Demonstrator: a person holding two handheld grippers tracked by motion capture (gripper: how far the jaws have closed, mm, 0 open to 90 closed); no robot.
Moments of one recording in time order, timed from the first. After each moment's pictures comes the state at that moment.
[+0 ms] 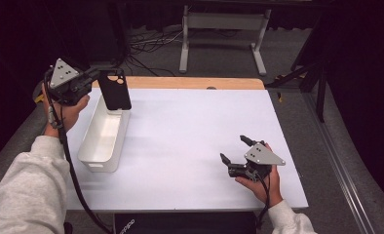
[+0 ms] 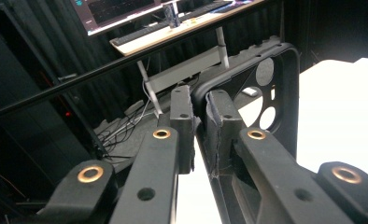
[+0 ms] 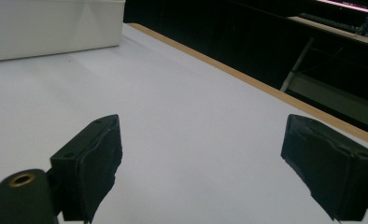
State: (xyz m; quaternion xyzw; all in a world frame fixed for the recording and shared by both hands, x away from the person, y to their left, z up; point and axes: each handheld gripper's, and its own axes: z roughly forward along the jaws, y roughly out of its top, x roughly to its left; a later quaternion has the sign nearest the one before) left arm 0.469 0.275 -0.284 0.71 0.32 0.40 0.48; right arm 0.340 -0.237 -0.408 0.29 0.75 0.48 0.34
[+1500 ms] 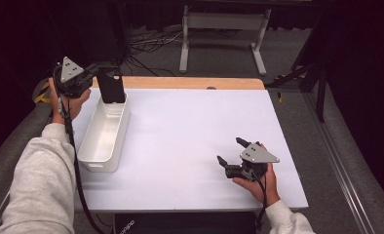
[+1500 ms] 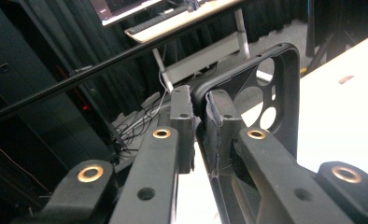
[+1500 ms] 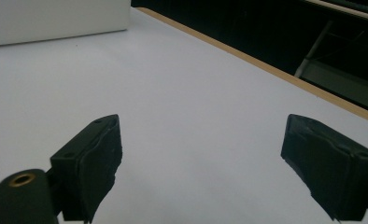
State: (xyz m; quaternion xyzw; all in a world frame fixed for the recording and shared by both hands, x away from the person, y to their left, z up) left arm 0.532 0.297 -0.328 0.70 0.33 0.42 0.46; right arm 0.348 -0.232 -0.418 0.30 0.77 0.47 0.32
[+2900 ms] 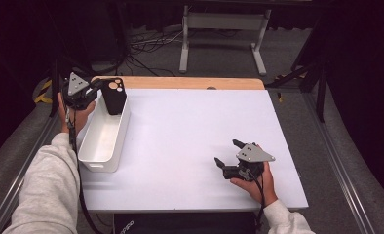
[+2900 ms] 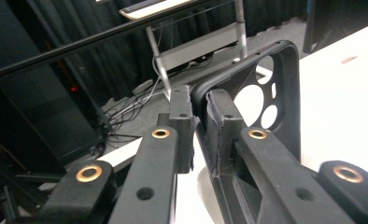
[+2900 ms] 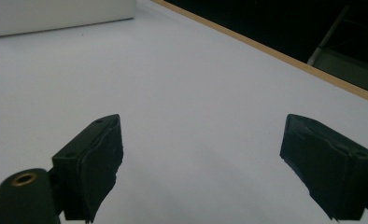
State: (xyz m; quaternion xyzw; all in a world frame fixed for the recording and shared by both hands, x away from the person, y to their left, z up) left arm 0.538 0.300 -0.381 0.71 0.36 0.40 0.46; right arm 0.351 -0.227 -0.425 0.30 0.78 0.46 0.30
